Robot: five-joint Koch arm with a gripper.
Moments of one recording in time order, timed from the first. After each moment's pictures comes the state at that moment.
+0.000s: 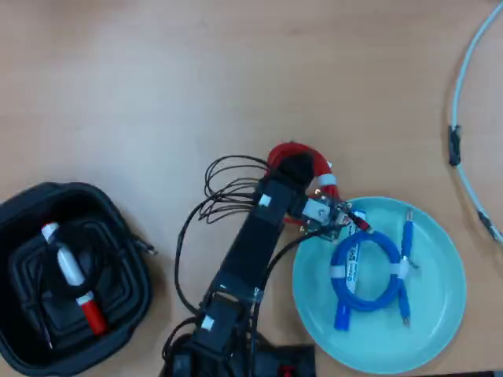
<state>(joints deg) 115.4 97.6 98.2 72.1 11.6</state>
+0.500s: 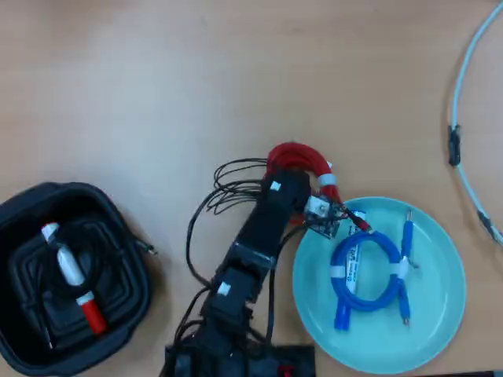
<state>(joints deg) 116.7 82.8 102.1 67.6 13.9</state>
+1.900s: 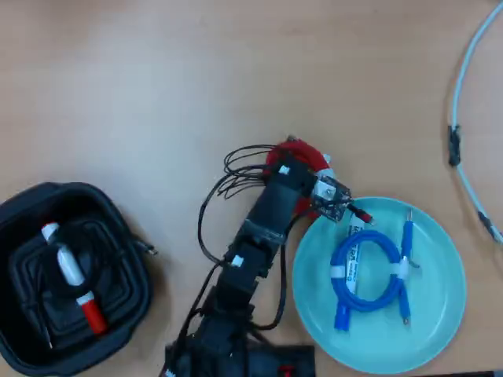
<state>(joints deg) 117.2 72.1 93.8 68.8 13.0</state>
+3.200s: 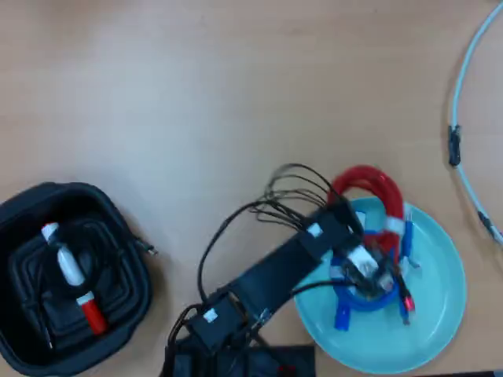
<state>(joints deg) 146.7 97.4 86.7 72.9 13.2</state>
